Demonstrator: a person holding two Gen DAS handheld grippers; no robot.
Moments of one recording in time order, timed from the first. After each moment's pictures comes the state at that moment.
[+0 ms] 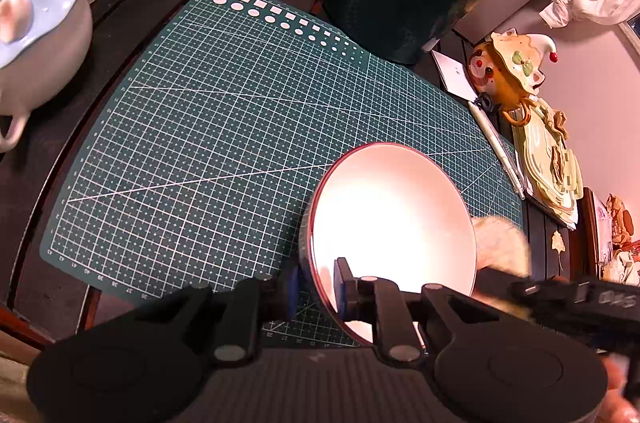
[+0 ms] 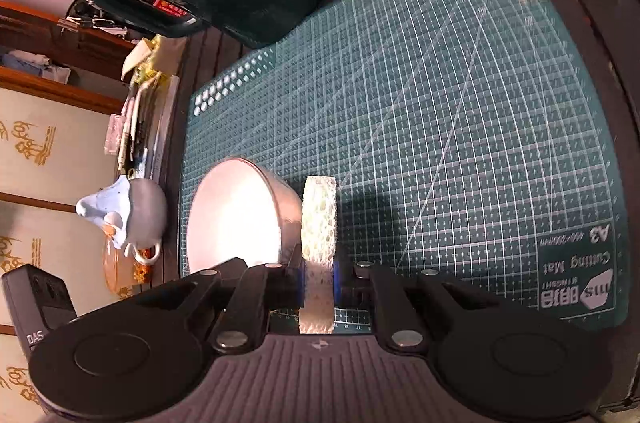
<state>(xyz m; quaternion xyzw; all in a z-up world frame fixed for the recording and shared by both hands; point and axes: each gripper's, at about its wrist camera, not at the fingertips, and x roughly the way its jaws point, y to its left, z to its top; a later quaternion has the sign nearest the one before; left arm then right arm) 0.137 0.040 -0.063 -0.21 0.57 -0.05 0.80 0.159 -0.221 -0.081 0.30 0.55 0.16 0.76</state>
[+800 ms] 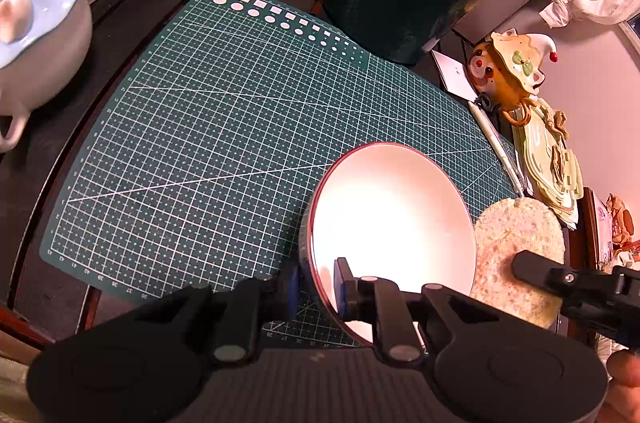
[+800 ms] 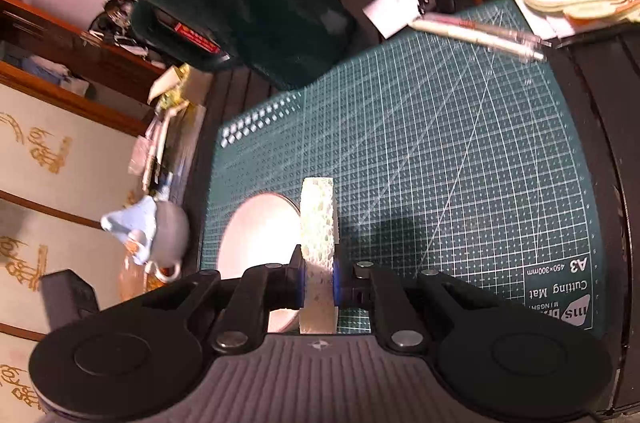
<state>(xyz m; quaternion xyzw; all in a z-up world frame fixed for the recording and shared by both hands) 0.136 0.041 -0.063 -0.20 0.57 -0.05 0.80 0.156 -0.227 -0.060 0.29 0.52 0.17 0.79</state>
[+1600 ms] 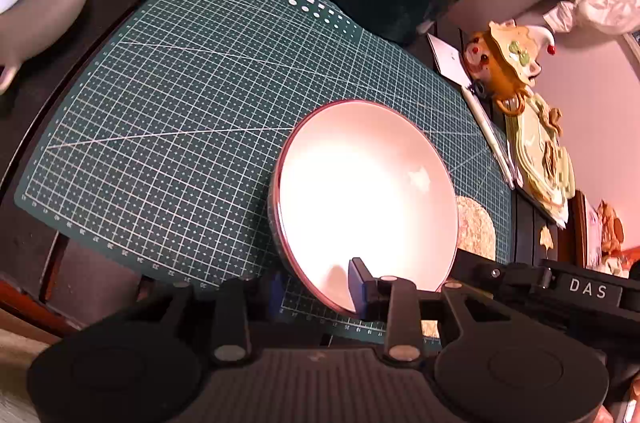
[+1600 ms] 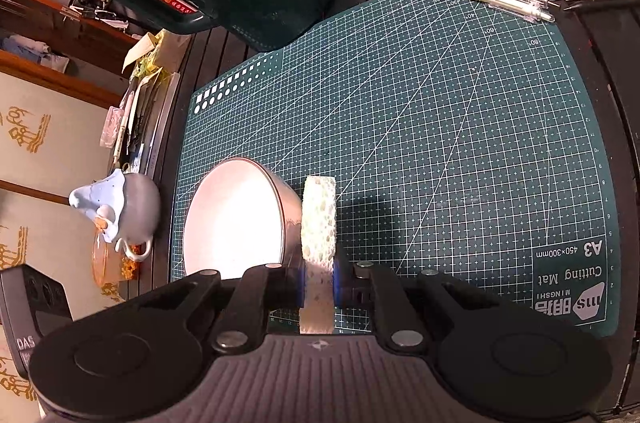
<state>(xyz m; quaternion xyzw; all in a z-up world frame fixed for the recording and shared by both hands) 0.123 0.023 -0.071 -0.24 0.57 -0.04 0.78 0.162 -0.211 -0.092 0.27 0.56 0.16 0.76</state>
